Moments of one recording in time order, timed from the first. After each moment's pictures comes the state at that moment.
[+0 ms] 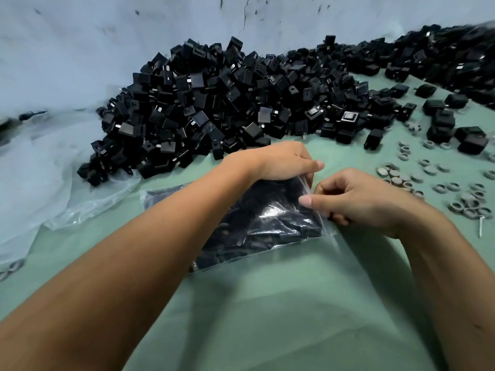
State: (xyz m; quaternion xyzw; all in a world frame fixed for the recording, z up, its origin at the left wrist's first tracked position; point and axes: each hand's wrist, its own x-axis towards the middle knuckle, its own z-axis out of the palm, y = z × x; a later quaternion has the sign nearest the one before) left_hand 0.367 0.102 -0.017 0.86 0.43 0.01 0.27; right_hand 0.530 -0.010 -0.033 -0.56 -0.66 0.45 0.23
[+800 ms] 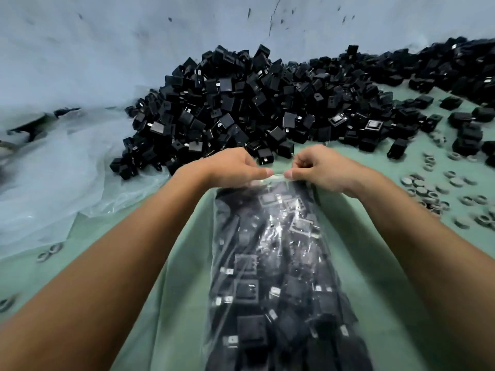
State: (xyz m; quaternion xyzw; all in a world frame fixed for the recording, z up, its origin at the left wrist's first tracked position) left_hand 0.243 0.082 -0.001 0.80 0.54 0.02 0.26; right_hand 0.472 0.075 -0.034 -0.56 -0.74 0.31 0.20
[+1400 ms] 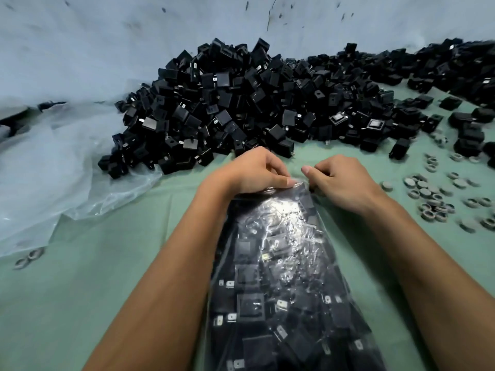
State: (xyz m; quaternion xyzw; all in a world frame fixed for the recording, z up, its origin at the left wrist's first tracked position) left_hand 0.274 0.087 -0.032 0.77 0.48 0.16 0.39; right_hand 0.485 0.055 -0.056 -0.63 -0.72 0.17 0.24
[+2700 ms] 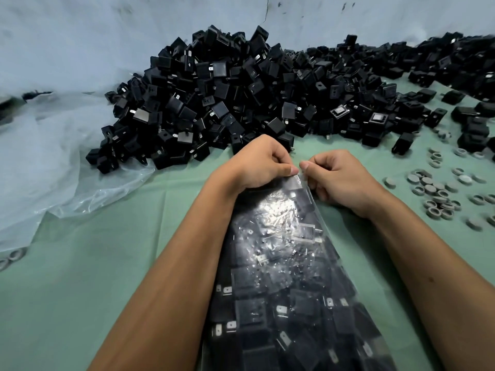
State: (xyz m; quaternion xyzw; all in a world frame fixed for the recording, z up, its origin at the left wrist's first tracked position) left_hand 0.286 0.091 -0.037 0.75 0.48 0.22 0.39; right_hand 0.479 0.056 -0.070 -0.55 -0.64 0.38 0.38
